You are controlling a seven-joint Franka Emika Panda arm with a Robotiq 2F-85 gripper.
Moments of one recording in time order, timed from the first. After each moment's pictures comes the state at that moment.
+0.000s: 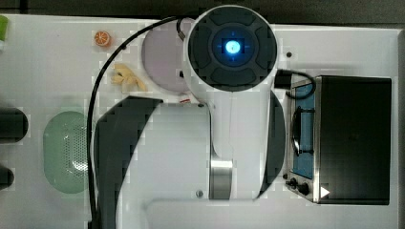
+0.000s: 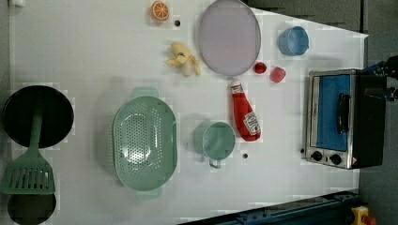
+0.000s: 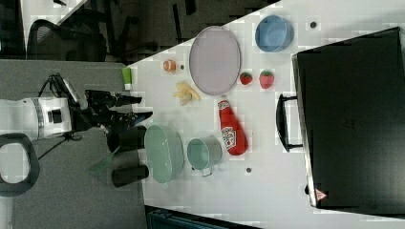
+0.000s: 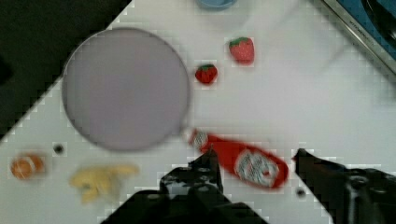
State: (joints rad) arm -0.03 -0.03 0.02 -1.78 0.00 0.21 0.04
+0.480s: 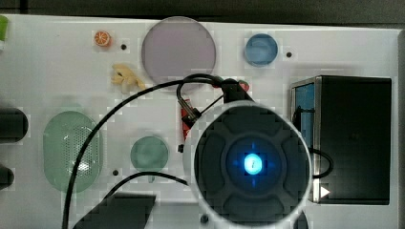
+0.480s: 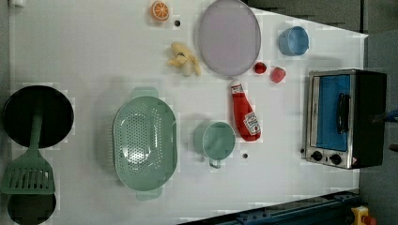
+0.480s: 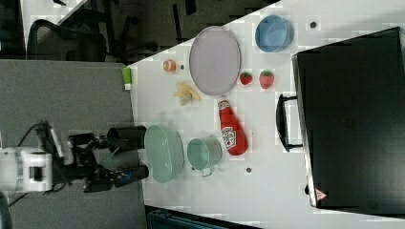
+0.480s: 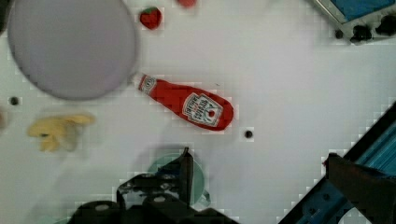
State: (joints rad) arm -0.11 -0.28 0.08 -1.91 0.03 0.03 0.04
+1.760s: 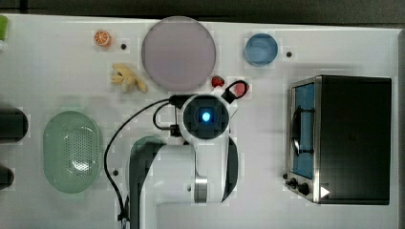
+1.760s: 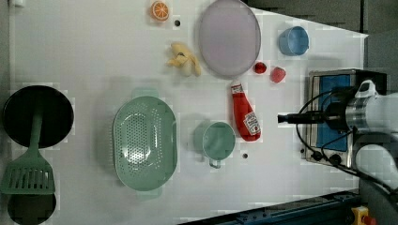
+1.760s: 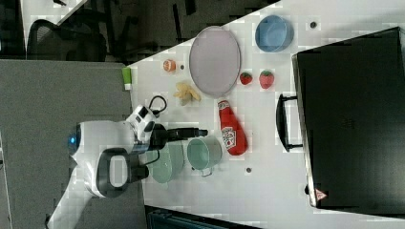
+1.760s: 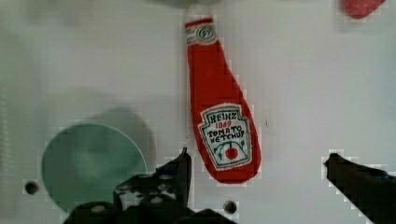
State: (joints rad) arm -0.12 -0.03 0.15 -2.33 0.03 0.66 -0.86
